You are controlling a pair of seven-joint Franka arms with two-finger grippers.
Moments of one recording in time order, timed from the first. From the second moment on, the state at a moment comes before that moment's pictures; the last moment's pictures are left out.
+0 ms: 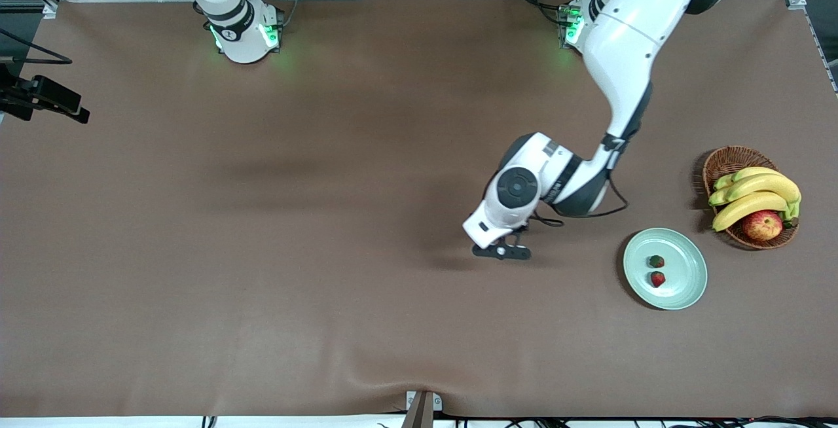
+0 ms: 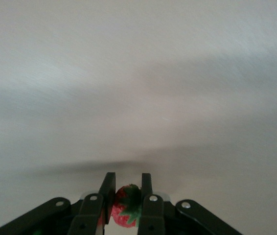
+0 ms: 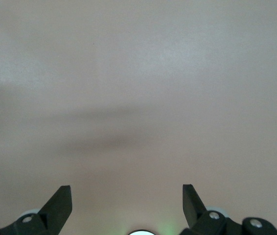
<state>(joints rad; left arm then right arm) -0.30 0.75 -0.27 -1.51 0.23 2.17 -0.51 -0.01 -0.02 -0.06 -1.53 0.02 1.44 0.00</state>
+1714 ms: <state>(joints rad) 0.17 0.70 -0.26 -1.52 0.25 2.13 0.27 0.01 -0.01 -0.06 -1.54 0.02 1.43 0.01</state>
